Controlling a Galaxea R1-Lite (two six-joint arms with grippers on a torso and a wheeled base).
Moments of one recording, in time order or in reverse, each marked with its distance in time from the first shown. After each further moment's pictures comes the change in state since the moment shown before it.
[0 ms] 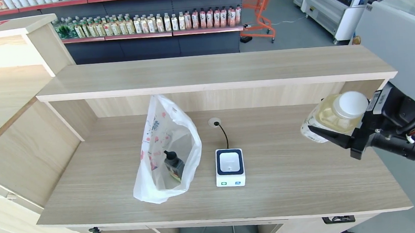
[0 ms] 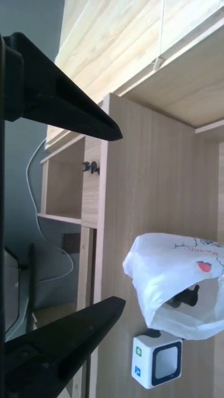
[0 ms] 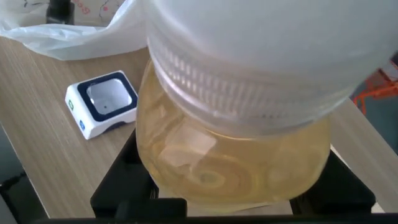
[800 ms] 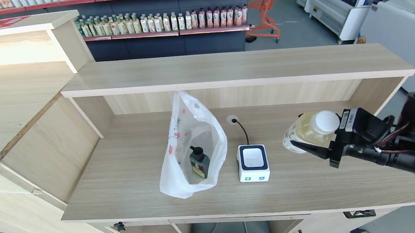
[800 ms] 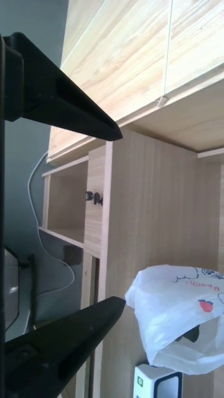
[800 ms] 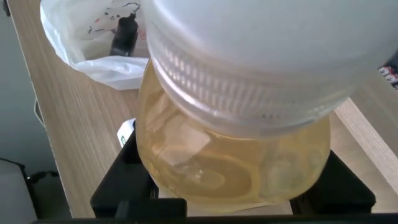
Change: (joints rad) left arm -0.002 0.000 0.000 0.000 0.001 -0.007; right arm -0.006 0.219 0.000 -0.162 0.173 -0.019
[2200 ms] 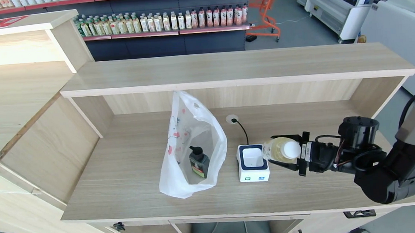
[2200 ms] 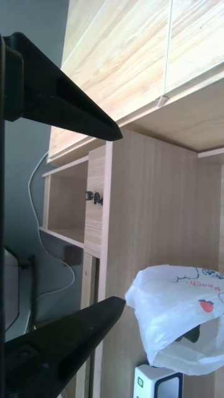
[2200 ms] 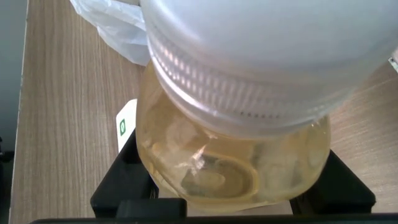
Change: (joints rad) left arm 0.001 0.000 0.000 0.000 0.000 0.000; right arm -0.015 0.451 -0.163 -0.204 0.205 -0.223
